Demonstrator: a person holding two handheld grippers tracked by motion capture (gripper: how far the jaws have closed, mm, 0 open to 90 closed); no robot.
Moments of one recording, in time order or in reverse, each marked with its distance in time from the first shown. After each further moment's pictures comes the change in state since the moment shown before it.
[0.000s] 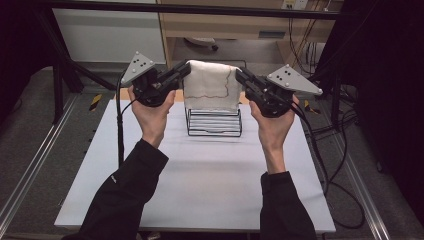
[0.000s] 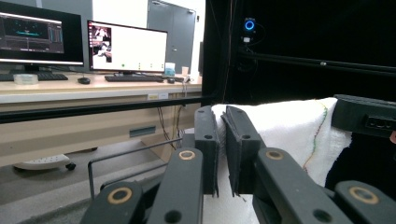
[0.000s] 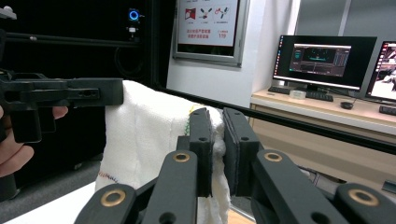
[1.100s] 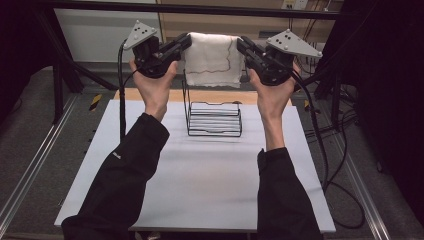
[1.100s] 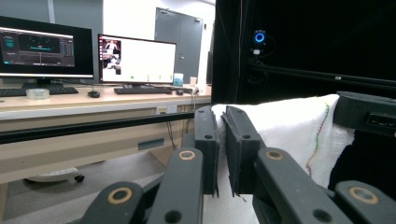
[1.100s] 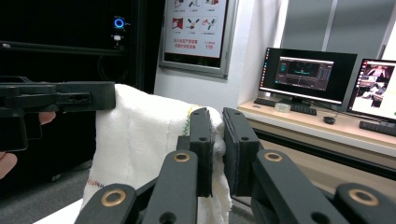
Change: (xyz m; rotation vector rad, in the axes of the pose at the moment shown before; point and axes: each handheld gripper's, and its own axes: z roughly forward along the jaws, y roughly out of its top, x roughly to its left) left arm 0.020 0.040 0.034 -0.024 0.030 0.010; right arm -0.025 0.041 0.038 -0.019 -0.046 -0.029
